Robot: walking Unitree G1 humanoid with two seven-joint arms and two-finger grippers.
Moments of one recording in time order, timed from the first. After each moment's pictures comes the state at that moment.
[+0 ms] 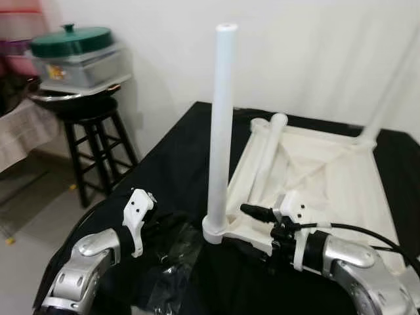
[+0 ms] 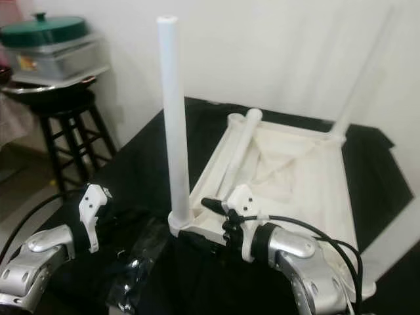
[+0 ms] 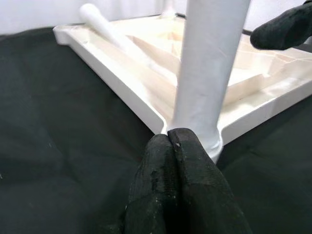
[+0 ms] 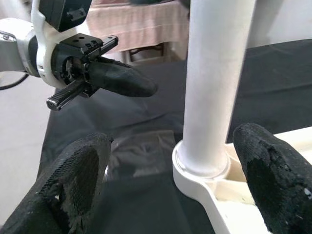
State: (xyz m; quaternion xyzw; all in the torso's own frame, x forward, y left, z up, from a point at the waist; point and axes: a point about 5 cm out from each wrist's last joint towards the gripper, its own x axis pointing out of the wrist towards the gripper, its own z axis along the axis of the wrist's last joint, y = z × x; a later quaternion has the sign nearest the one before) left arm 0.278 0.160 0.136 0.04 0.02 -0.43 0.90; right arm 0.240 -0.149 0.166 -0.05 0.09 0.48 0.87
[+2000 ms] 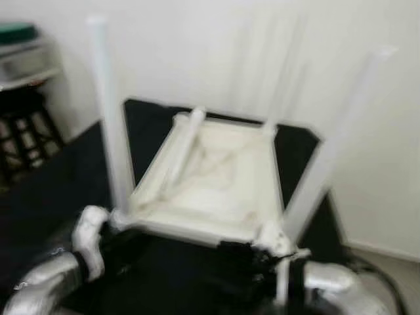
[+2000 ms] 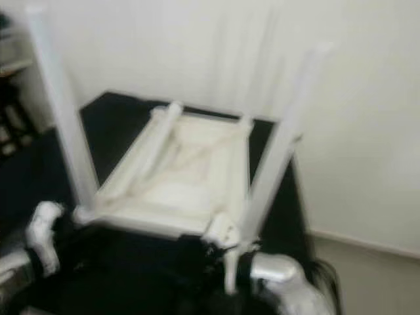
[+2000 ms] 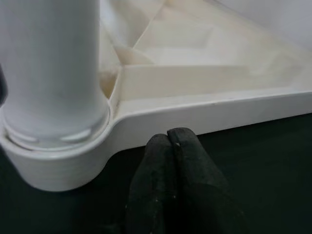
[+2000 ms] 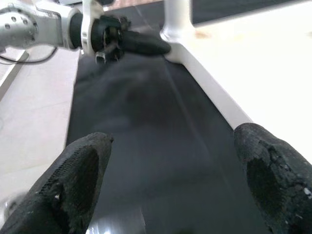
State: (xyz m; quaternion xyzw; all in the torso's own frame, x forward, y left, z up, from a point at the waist) left arm 0.254 0.252 0.098 -0.04 0.11 -0.27 0.96; right arm 0.221 -0.130 0.133 -0.03 0.14 0.54 0.83
